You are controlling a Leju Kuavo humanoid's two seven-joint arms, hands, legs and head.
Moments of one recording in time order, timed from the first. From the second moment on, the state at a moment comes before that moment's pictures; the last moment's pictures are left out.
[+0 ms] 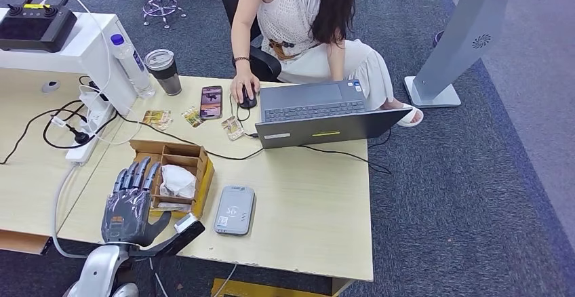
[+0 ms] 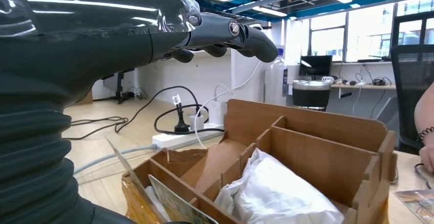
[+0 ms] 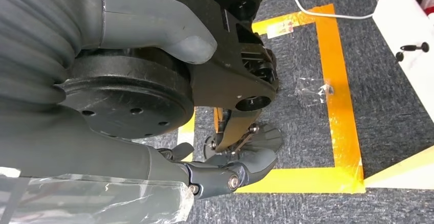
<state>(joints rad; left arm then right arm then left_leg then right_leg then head) 0.06 0.14 -0.22 -1.39 -1.31 0.22 0.04 -0.05 0.16 -0.27 -0.20 0.06 -0.04 -0.26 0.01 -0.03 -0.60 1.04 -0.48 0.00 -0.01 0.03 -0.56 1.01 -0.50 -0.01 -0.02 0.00</state>
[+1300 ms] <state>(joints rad) 0.04 0.12 -0.25 -1.34 -1.30 0.14 0.11 -0.05 0.17 -0.27 -0.20 0.07 -0.05 -0.25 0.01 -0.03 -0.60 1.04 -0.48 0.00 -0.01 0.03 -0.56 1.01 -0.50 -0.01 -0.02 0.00</state>
